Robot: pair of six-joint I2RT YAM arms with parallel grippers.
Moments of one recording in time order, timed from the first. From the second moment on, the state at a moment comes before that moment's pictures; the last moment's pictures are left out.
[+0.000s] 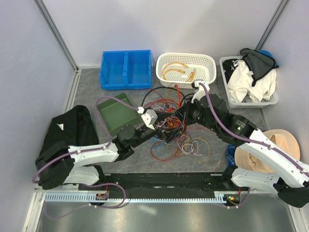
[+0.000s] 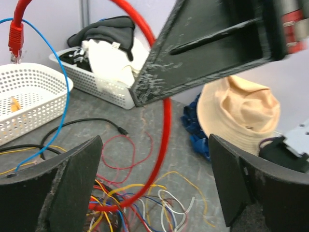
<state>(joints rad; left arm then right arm) -1.02 1.23 0.51 0.99 0.06 -0.17 0.87 1.04 1.22 -0.58 0.16 0.58</state>
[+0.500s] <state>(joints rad) -1.02 1.24 0.75 0.55 -0.12 -0.18 0.86 0.91 1.22 -0.56 0.28 0.53</state>
